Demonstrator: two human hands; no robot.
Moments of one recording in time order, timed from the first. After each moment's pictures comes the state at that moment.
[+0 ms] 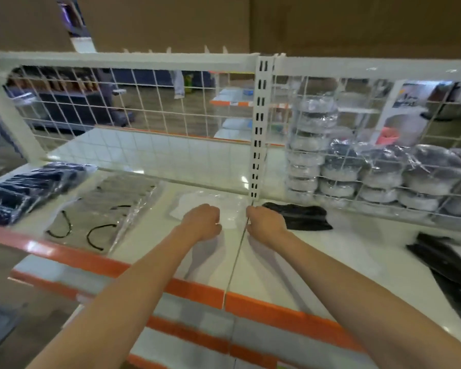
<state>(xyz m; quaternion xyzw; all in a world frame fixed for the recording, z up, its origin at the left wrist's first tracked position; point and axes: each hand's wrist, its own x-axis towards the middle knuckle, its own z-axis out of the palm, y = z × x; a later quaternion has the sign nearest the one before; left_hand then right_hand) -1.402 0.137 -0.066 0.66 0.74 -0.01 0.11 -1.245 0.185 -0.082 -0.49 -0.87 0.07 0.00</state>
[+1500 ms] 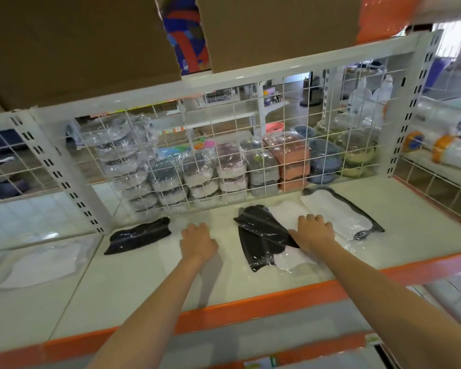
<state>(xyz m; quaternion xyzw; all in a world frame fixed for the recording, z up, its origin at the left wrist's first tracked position) -1.013 0.170 -0.101 0.67 0.73 0.07 0.12 -0.757 0.162 -0.120 -0.77 -0.63 0.08 0.01</state>
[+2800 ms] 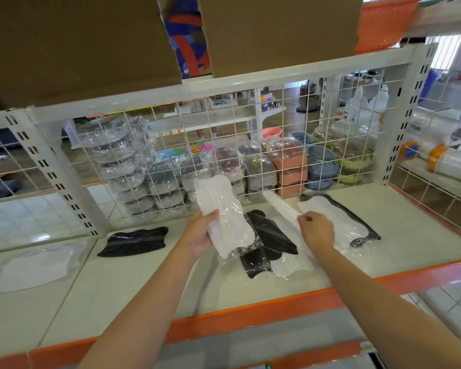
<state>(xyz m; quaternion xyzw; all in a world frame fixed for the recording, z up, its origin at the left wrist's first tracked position) -0.998 0.181 -0.062 0.32 0.47 0.50 0.65 -0.757 0.166 -0.109 -0.80 -0.45 0.18 0.36</state>
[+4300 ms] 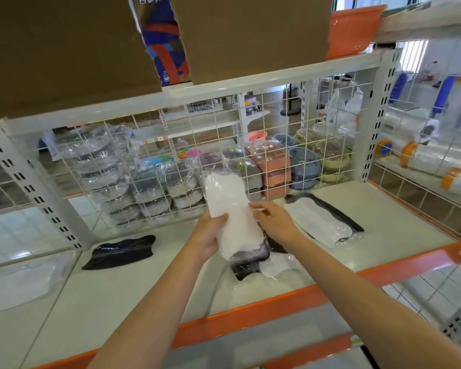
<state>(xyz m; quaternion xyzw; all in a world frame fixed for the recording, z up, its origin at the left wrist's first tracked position) -0.956 0.170 -0.052 0.40 0.42 0.46 0.68 -0.797 0.149 -0.057 -0.61 -0.59 0.32 0.41</state>
